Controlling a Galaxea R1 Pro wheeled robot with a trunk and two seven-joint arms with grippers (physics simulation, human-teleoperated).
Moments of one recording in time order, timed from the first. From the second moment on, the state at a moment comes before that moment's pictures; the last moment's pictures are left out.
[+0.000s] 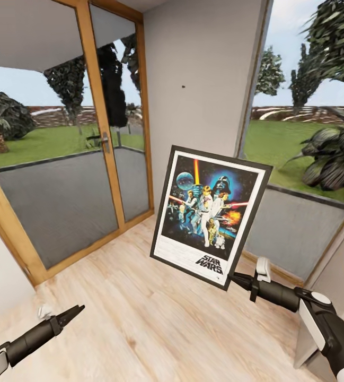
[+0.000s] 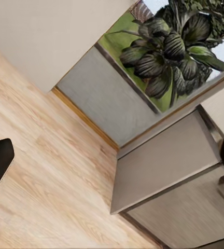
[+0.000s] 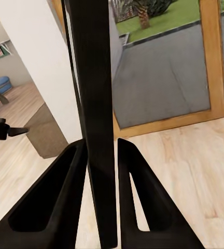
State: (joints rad) left arm -0.60 0.41 0.24 -0.07 0.39 -0.06 -1.37; right arm -0.46 -0.28 -0.10 -0.99 -0.27 0.12 1.23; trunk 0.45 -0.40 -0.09
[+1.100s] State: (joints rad) left arm -0.60 0.41 0.24 -0.07 0.39 -0.07 -1.37; right arm -0.46 -0.28 -0.10 -1.01 -0.27 0.12 1.23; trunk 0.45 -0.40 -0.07
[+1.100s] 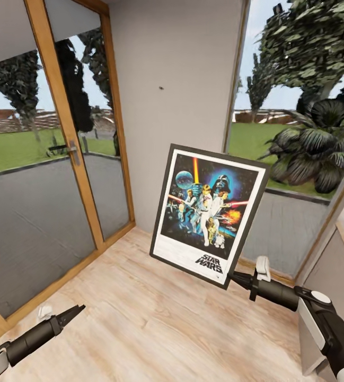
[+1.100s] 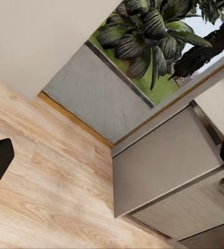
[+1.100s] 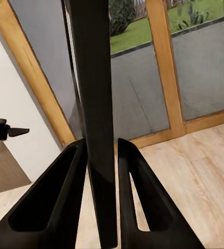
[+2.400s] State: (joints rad) left arm -0.60 0.42 0.24 -0.07 0.39 -0.06 -1.37; right arm -0.45 -0.28 -0.10 -1.01 -0.27 0.12 1.23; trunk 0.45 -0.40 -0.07
